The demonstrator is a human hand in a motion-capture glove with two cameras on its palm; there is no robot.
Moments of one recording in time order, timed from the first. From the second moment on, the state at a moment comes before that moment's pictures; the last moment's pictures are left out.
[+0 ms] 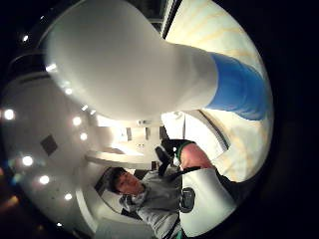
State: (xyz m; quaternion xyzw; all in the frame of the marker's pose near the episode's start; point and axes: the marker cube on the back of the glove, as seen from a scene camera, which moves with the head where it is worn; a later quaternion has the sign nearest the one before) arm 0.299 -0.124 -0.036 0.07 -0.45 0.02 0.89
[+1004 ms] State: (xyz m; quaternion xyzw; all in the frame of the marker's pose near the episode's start) arm 0.291 -0.150 -0.029 0.04 -0.49 -0.01 0.87
